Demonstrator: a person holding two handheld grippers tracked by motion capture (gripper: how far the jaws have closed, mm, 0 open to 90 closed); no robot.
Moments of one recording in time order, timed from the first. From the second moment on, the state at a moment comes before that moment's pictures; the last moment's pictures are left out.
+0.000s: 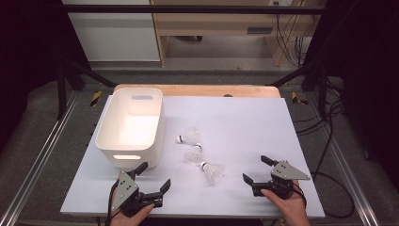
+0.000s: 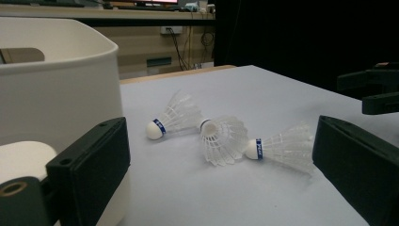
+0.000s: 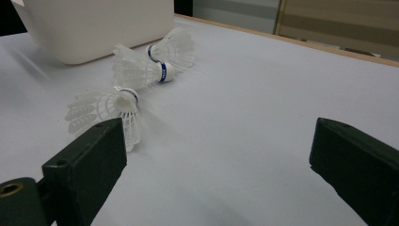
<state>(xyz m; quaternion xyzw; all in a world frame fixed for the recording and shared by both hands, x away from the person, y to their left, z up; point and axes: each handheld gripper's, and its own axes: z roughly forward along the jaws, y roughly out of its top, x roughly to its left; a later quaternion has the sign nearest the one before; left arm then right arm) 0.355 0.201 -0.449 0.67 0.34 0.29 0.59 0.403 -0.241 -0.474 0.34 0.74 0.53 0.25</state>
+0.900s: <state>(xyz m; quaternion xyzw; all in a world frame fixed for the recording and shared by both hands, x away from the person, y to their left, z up) 0.362 0.261 -0.457 0.63 0.37 0.36 0.58 0.404 -0.237 -0.475 0.34 0.74 0.52 0.24</state>
